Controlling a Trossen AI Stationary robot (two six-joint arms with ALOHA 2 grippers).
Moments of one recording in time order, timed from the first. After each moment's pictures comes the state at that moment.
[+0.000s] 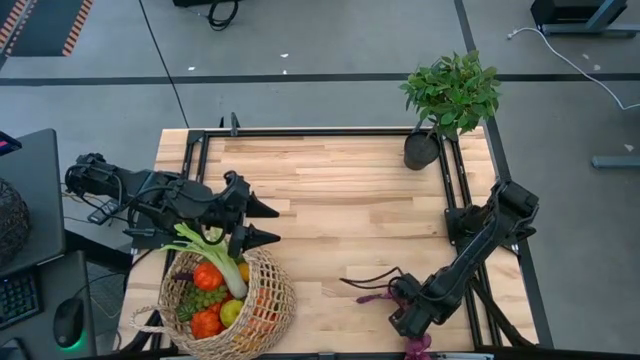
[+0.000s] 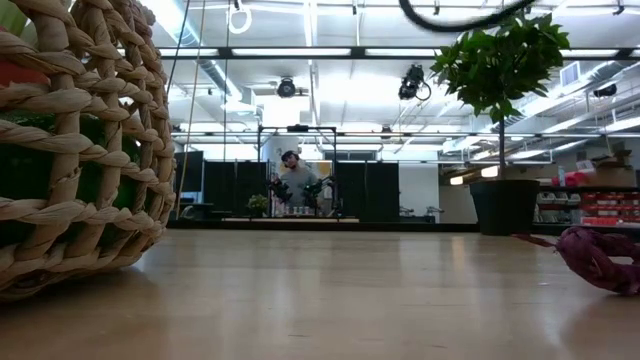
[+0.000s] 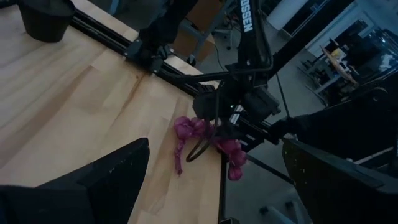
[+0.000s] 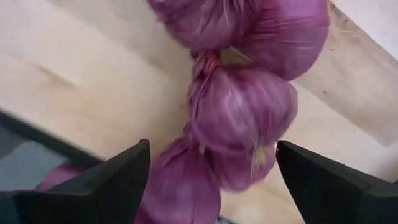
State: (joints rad) left arm -0.36 1.10 1.27 -0.49 -0.25 -0.71; right arm 0.84 1.76 1.18 -0.86 -0.13 1.87
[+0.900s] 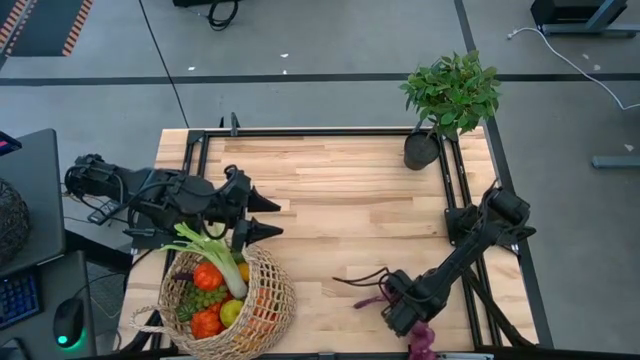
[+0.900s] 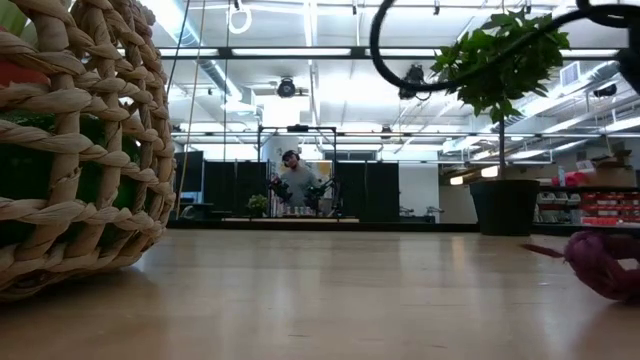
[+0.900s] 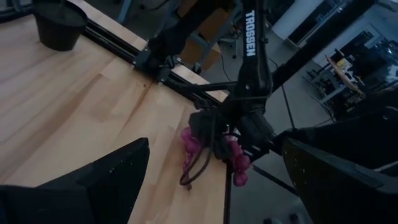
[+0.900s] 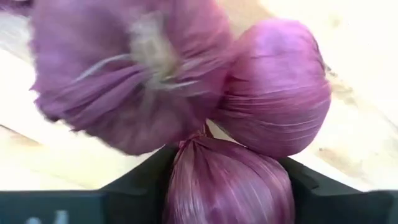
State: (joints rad) left arm -0.33 1.10 1.27 -0.48 -0.26 -0.71; right arm 0.78 1.85 1.18 -0.87 -0.07 1.78
